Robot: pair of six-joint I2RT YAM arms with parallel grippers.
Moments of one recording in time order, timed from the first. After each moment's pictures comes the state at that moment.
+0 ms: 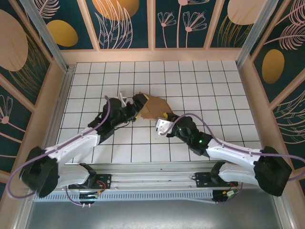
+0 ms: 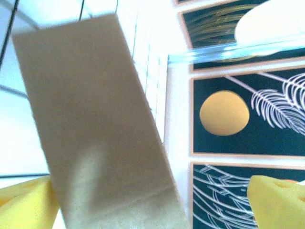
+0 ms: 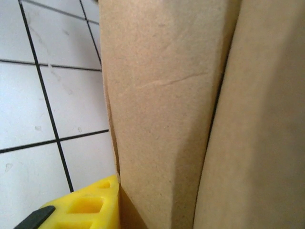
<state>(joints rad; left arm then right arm) -0.63 1.18 0.72 0.18 0.15 -1.29 0.90 1.09 0.51 0.21 0.20 -0.79</state>
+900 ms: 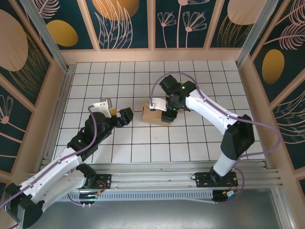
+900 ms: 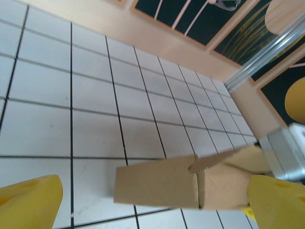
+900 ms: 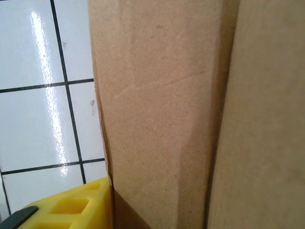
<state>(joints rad) -0.63 0.79 0.54 -0.05 -0.11 -0.69 0.68 1.70 1.52 -1.09 -0.19 -0.84</state>
